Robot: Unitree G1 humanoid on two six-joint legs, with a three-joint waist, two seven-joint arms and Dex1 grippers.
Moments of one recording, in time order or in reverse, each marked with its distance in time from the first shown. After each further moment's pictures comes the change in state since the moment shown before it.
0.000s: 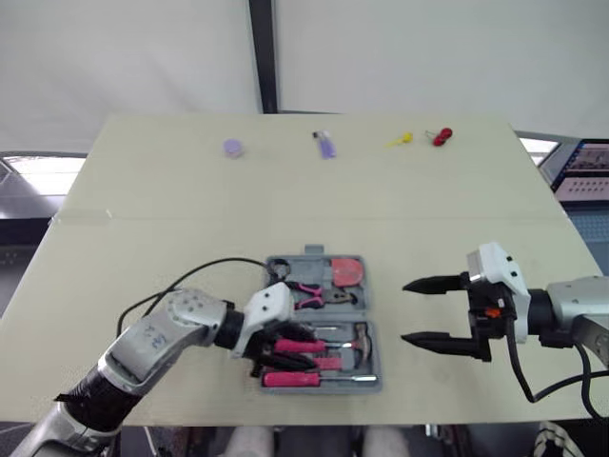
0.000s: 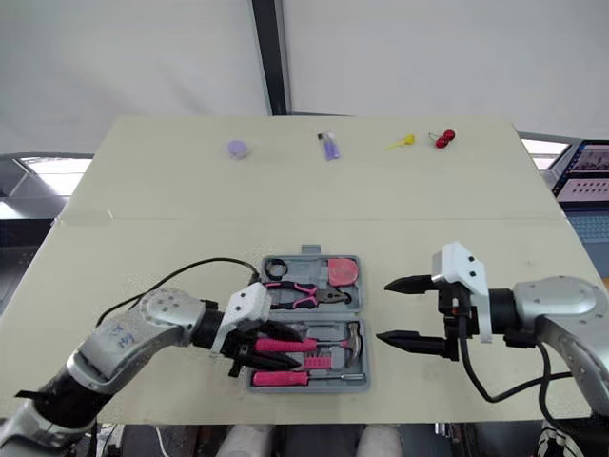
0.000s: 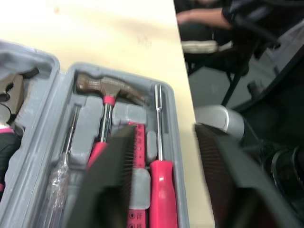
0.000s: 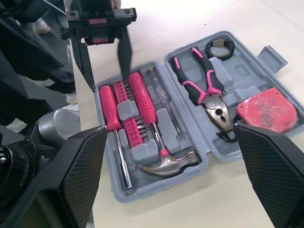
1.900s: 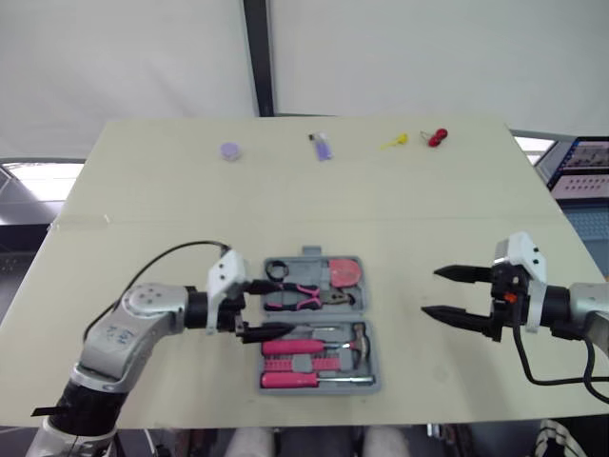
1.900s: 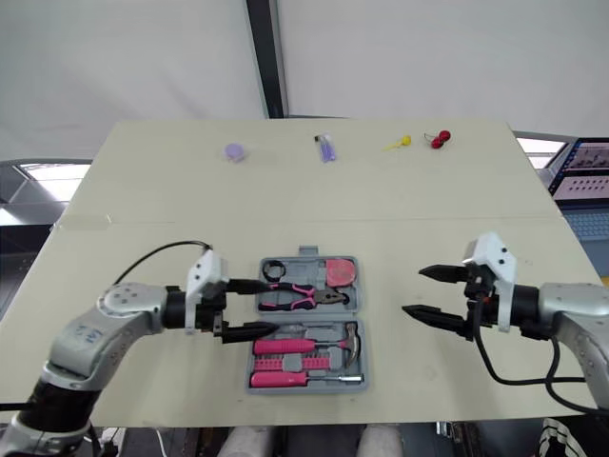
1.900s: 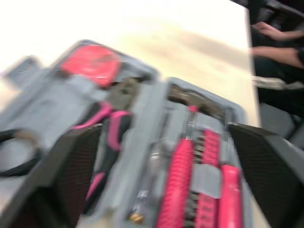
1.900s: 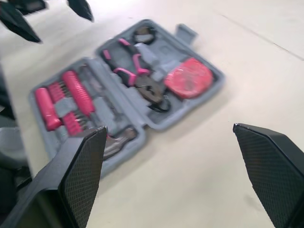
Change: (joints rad) left arm 0.066 -0.045 0.408 0.030 -0.004 0.145 0.118; right arm 0.075 0.066 -0.110 0.272 -0.101 -0.096 -0.076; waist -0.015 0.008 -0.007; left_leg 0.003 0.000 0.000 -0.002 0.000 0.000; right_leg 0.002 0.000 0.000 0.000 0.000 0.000
